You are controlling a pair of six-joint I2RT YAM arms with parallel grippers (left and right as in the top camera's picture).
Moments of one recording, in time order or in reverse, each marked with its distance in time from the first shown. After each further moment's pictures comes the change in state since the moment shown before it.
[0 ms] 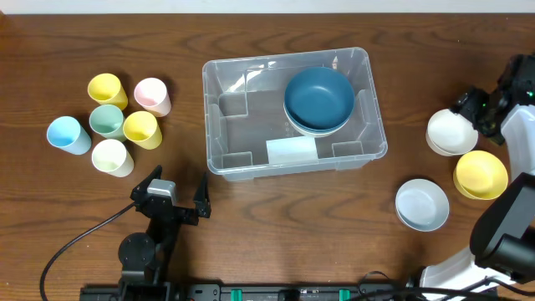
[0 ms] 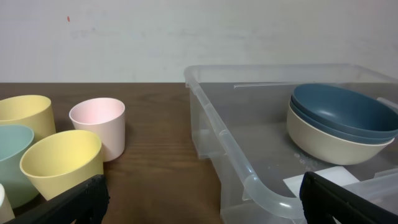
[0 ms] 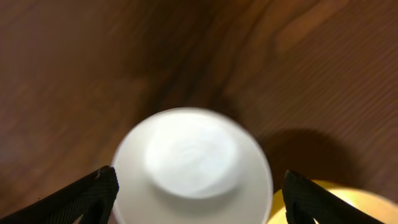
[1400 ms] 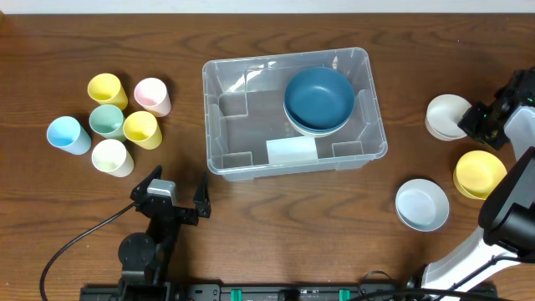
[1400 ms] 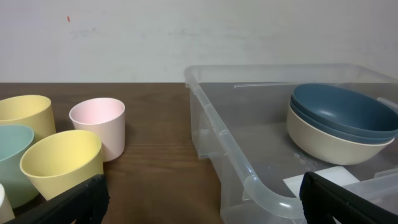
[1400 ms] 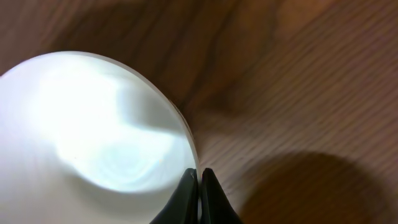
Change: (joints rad) left arm 0.000 0.000 0.000 0.000 0.000 0.000; right arm -0.071 0.158 0.009 0.052 -0.091 -0.041
